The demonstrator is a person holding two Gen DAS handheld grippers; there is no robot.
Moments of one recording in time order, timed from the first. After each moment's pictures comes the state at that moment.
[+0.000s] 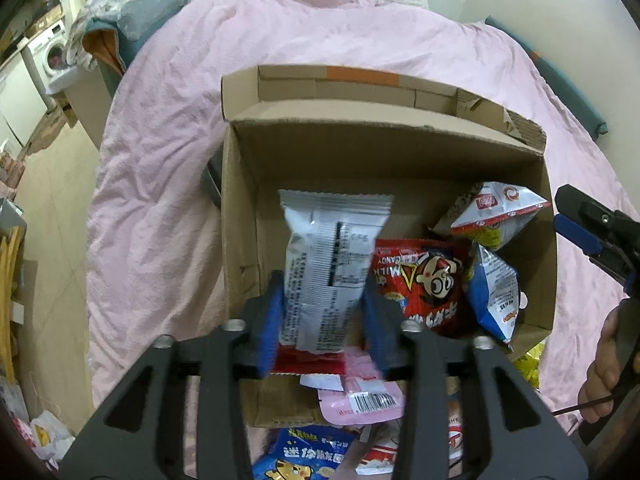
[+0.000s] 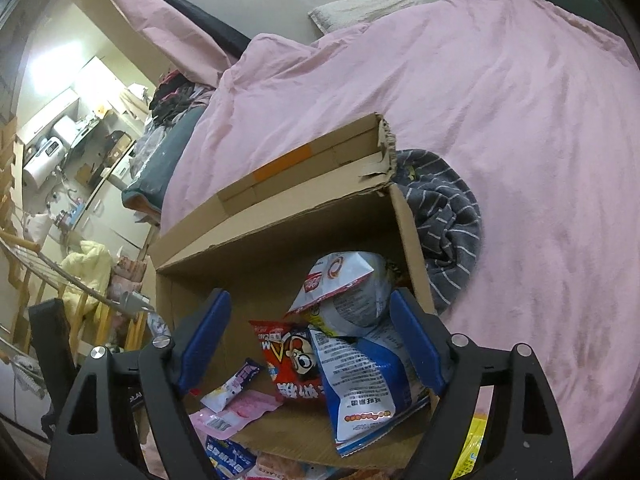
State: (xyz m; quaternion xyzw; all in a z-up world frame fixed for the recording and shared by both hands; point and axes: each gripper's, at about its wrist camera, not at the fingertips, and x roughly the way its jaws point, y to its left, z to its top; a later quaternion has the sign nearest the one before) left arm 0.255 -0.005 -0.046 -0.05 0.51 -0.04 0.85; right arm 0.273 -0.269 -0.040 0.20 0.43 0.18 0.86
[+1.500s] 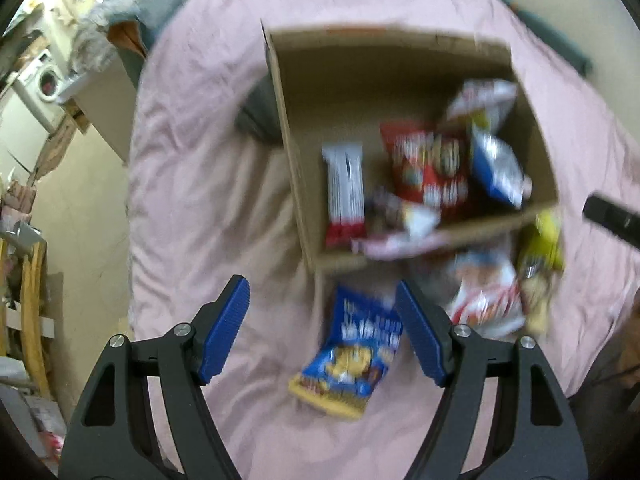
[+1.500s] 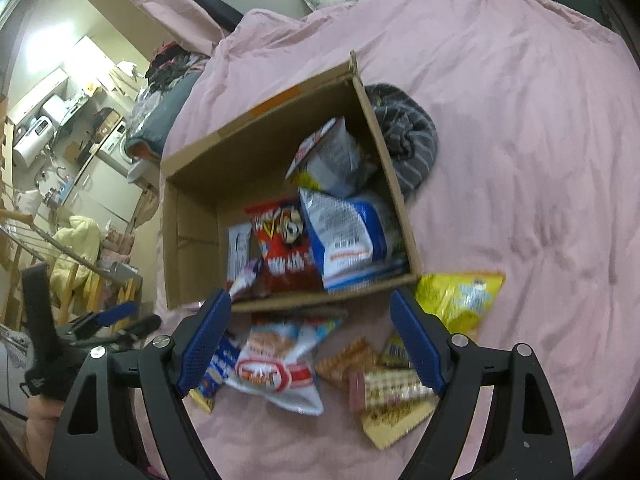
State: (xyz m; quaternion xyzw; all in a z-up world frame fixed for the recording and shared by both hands) left arm 0.161 0.015 -0.052 0.03 0.55 -0.06 0.83; right arm 0.158 -0.272 -0.049 0.19 0.48 0.16 0.84
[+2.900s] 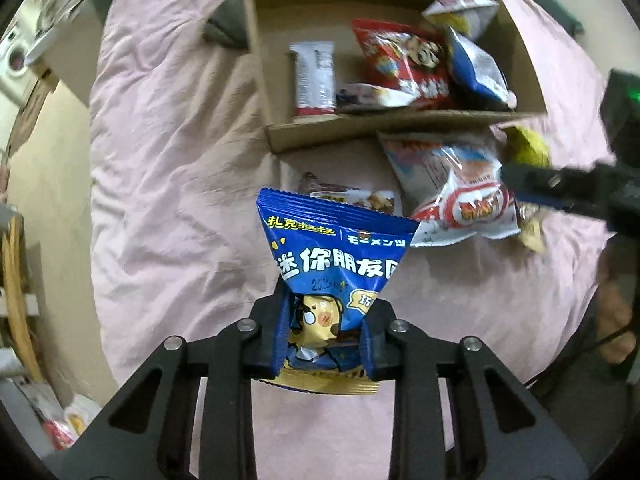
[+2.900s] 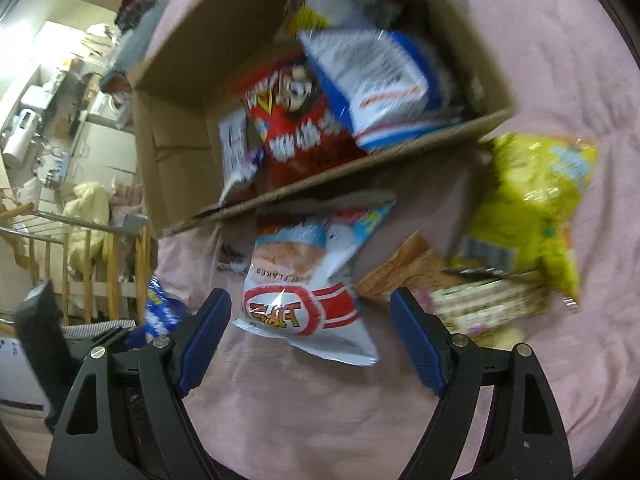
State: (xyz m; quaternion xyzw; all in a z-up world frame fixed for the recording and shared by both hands) left arm 0.116 0.018 -0.087 0.01 0.62 -0.09 0.78; right arm 0.170 -0.213 -0.128 0.22 0.63 0.17 0.72
